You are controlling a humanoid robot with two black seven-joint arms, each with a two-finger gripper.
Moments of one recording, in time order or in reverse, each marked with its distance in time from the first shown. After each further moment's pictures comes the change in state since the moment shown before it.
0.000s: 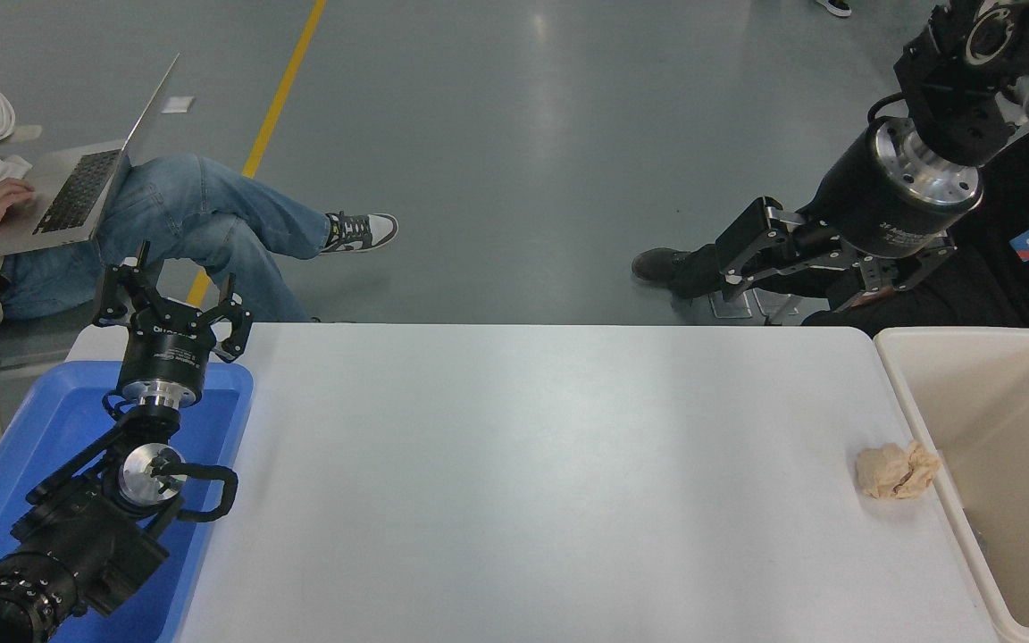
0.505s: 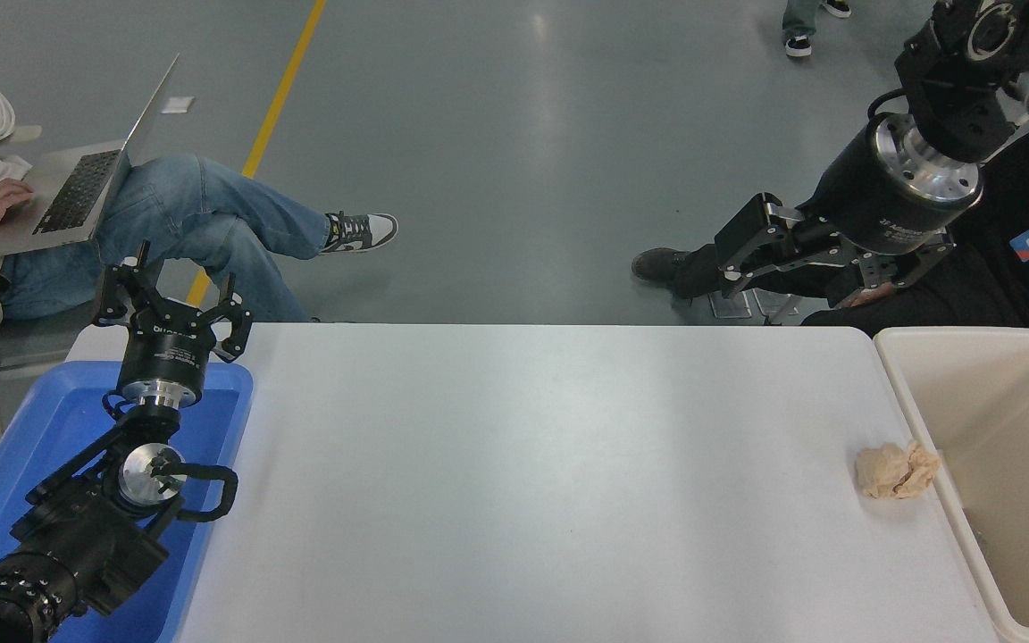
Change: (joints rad) left arm 0.000 0.000 0.000 0.000 0.000 0.000 0.000; right arm 0.000 -0.002 0.002 -0.002 0.000 0.000 0.000
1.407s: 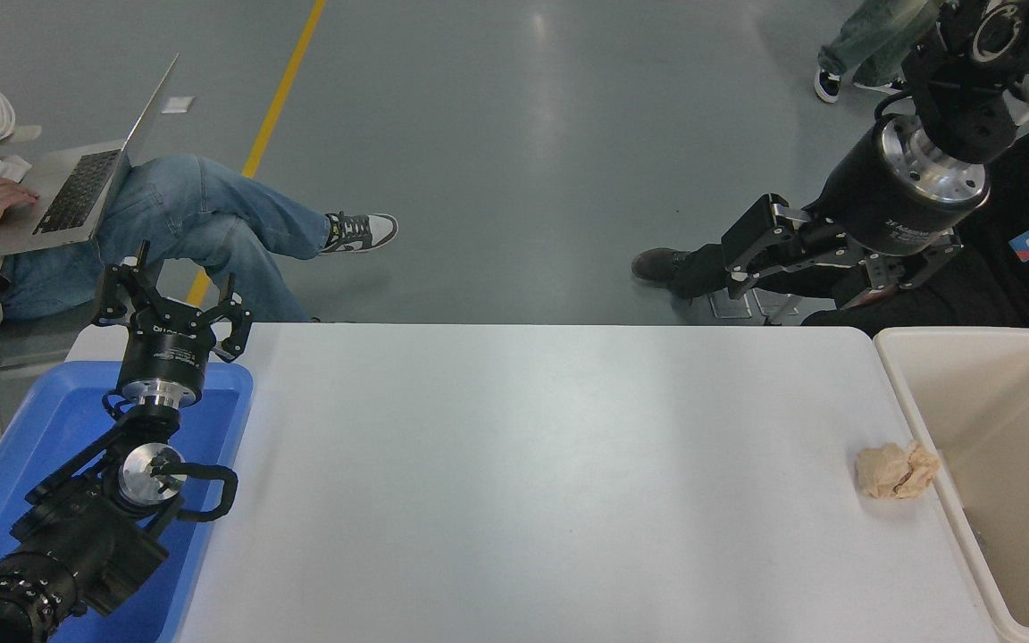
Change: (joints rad) left arm 0.000 0.000 0.000 0.000 0.000 0.000 0.000; right arm 0.002 -0.001 -0.005 -0.001 0.000 0.000 0.000
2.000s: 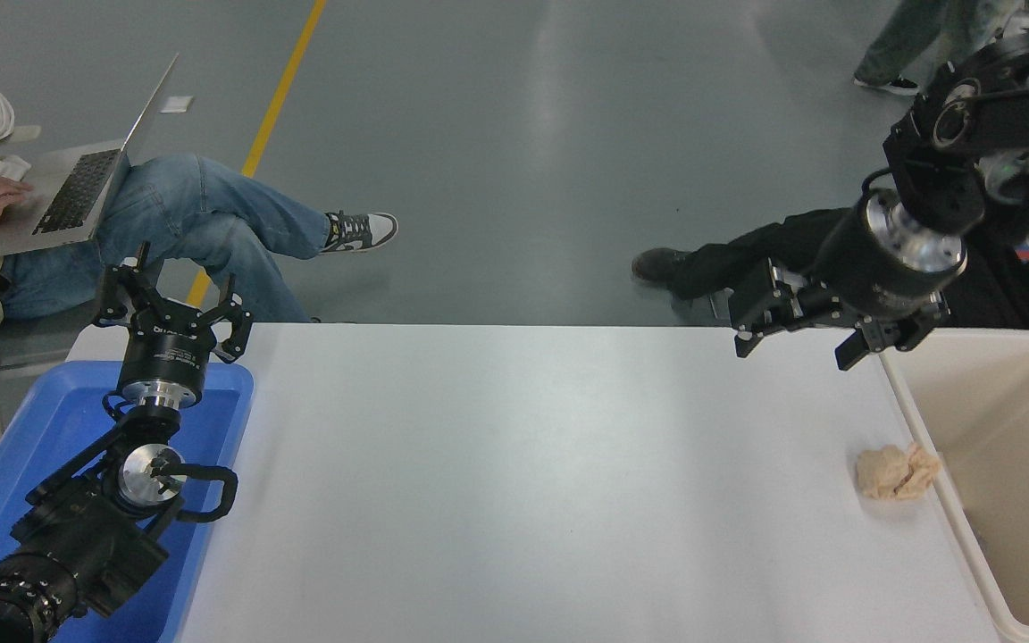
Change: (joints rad) left arm 0.000 0.000 0.001 0.000 0.000 0.000 0.000; right arm -0.299 0.009 -0.044 -0.035 -0.065 -0.235 -0.006
